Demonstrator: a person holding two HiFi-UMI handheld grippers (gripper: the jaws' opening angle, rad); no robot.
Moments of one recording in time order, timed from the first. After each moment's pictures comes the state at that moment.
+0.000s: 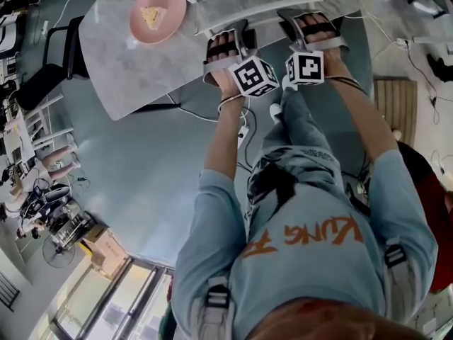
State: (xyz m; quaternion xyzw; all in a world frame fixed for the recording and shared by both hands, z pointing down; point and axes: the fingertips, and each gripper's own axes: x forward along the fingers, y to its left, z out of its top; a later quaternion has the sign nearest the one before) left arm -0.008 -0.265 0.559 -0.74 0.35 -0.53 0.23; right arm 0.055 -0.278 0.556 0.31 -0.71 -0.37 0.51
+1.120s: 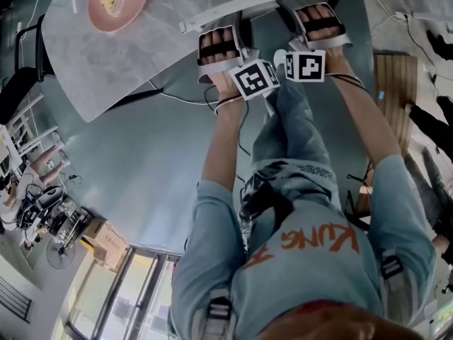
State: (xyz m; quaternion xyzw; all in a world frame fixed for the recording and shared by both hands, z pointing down) left arm -0.009 -0.233 0.662 -0.72 0.34 -0.54 0.27; right arm 0.054 -0.255 0.649 0.33 -0.69 -0.39 0.51
